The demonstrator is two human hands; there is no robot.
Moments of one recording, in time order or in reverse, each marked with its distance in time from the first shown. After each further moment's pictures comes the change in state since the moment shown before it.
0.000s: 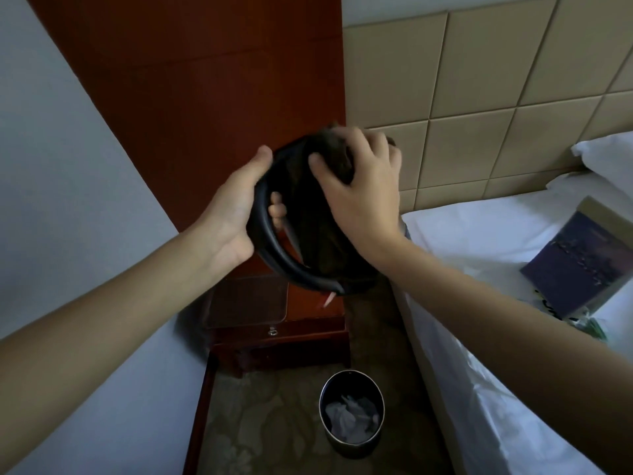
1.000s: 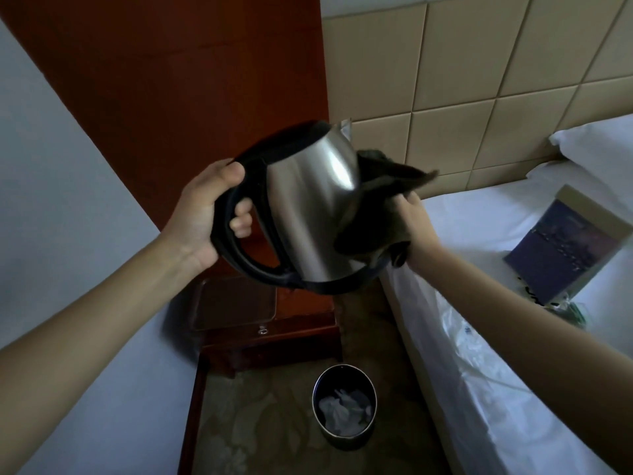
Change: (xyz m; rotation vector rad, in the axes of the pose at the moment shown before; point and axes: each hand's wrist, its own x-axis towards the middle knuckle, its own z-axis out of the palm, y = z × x) left_hand 0.021 -0.014 -0.033 -0.014 -0.245 0.183; right_hand -0.011 0.070 -0.043 0.512 -0.204 0.519
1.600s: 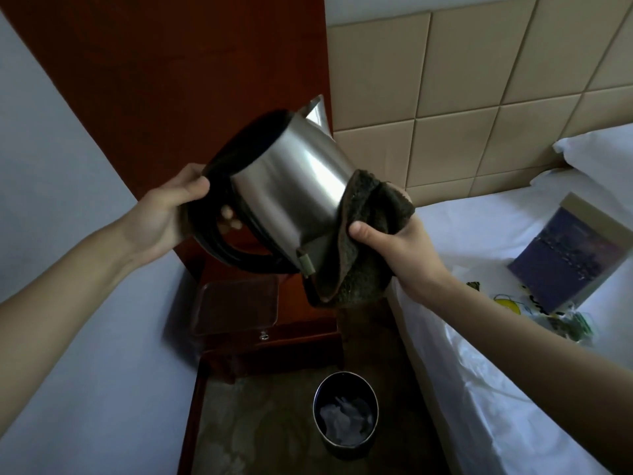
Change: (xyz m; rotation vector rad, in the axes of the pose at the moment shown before) left_hand 0.006 0.019 -0.057 0.269 -0.087 -0.048; right_hand -0.006 0.026 0.004 0.073 -0.119 -0.069
